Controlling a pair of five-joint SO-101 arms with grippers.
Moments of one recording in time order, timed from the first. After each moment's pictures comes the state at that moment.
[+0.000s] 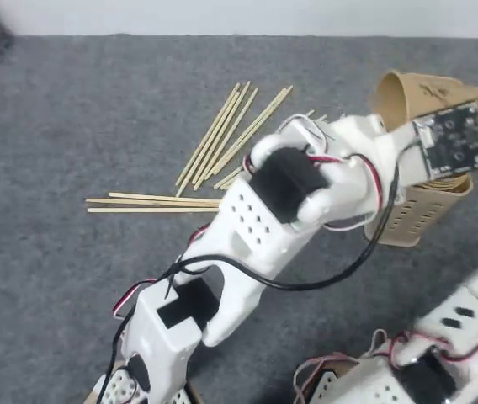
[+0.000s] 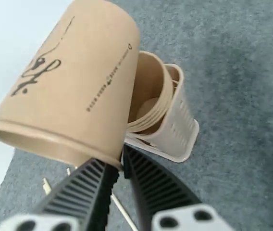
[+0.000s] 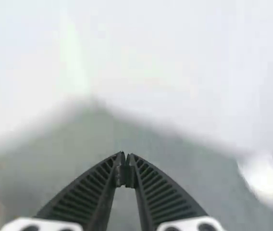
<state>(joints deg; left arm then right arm) 49.4 23.6 -66.3 99.4 -21.9 47.2 -103.6 71.6 37.1 -2.7</state>
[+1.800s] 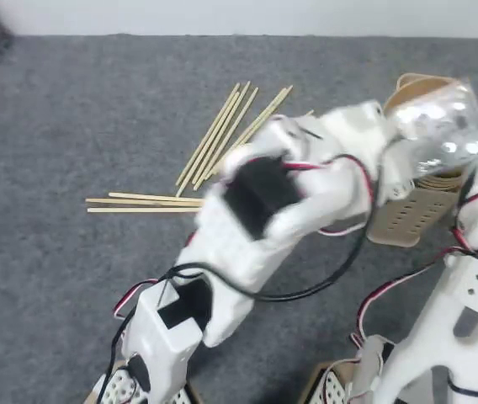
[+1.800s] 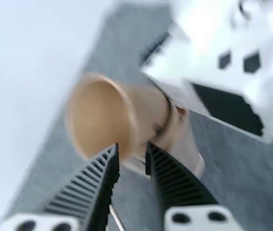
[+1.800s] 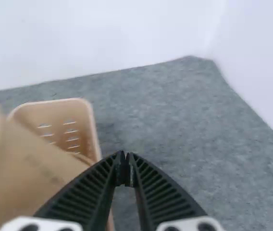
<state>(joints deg) 49.8 23.7 -77.5 99.4 -17.5 26.0 -40.5 19.9 53.5 7.8</state>
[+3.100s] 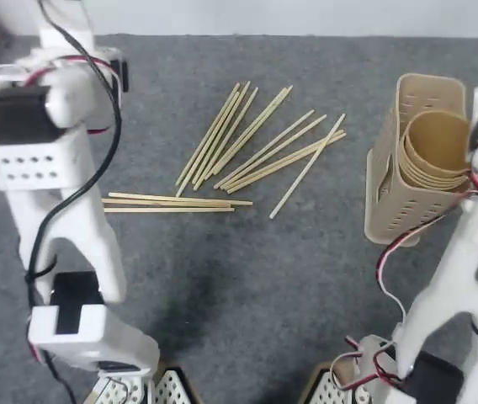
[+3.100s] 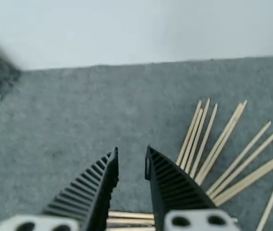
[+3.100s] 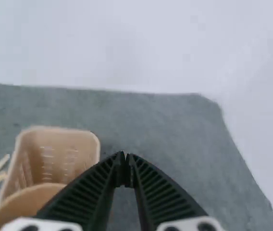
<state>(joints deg) -7.4 6.2 -49.0 99.4 0.6 20.8 -21.6 -5.5 60.7 21.7</state>
